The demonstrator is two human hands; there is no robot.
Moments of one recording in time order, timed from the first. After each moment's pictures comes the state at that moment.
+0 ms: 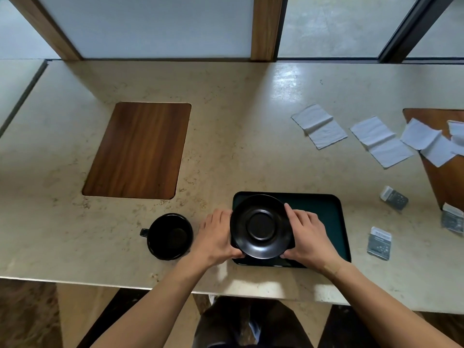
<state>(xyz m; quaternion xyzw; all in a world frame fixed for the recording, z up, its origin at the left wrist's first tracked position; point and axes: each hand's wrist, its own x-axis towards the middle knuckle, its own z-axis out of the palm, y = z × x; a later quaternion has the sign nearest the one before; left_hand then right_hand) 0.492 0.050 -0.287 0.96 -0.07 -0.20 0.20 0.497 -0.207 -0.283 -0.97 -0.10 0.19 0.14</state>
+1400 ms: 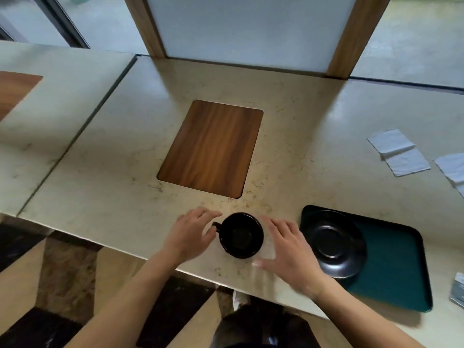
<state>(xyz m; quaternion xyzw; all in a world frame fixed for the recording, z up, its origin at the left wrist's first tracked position) 0.450 0.248 -0.242 0.97 -0.01 -0.10 0.20 0.480 -0.014 -0.251 -0.93 -0.24 0.16 0.21</state>
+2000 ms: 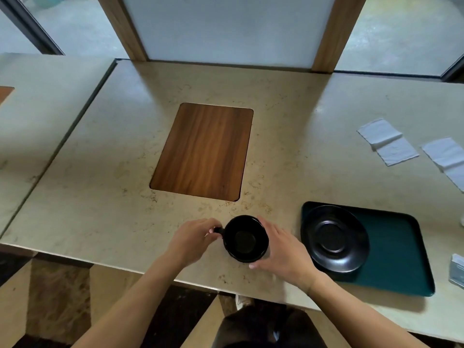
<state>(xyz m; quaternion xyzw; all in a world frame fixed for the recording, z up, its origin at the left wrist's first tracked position) 0.467 0.258 -0.260 0.96 -0.04 -0.17 0.24 0.480 0.009 -0.264 -0.92 -0.16 0.22 0.27</state>
